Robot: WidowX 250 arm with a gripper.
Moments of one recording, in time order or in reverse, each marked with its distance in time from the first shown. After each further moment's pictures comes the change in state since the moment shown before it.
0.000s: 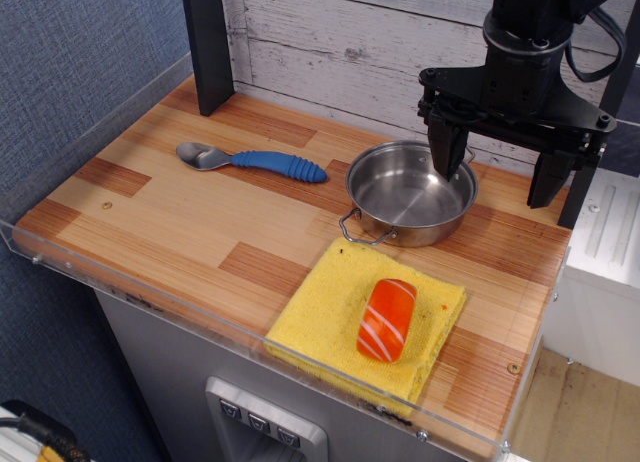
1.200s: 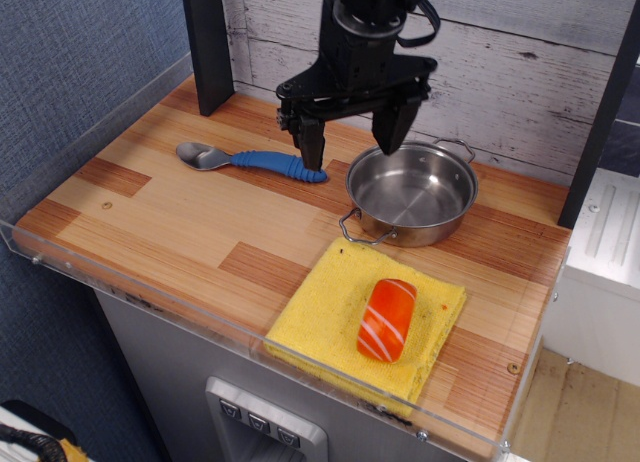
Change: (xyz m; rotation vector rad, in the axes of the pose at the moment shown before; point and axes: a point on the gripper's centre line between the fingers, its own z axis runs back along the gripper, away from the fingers) arm -0.004 0.112 -0.013 0.222 -0.013 0.916
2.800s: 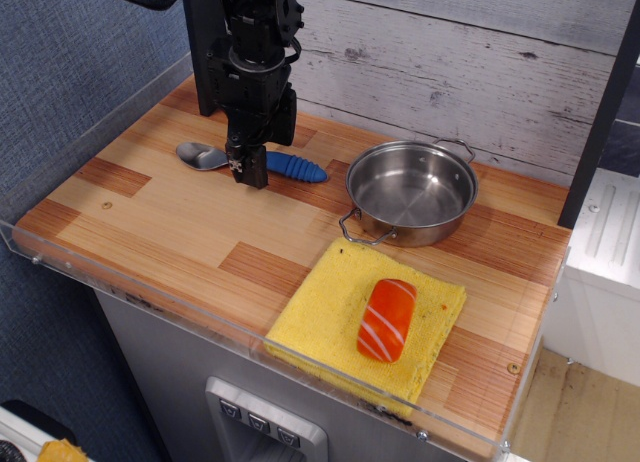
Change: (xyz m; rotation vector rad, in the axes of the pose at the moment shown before) arm 0.072 0.035 -0.094 0.025 0.051 0.818
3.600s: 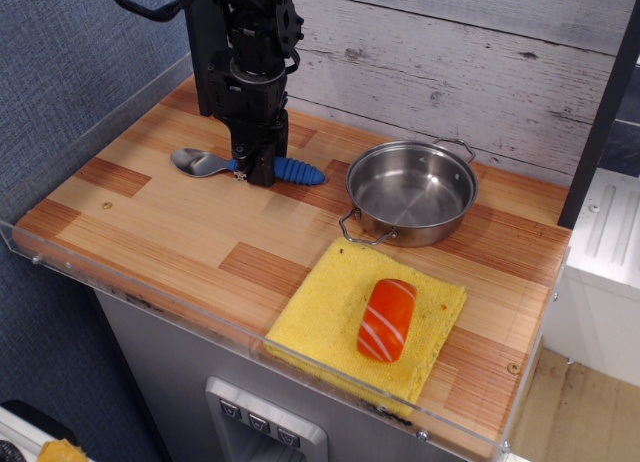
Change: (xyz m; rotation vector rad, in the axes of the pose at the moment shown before) arm -0.003 0.006 -0.008 0.030 0.011 0.051
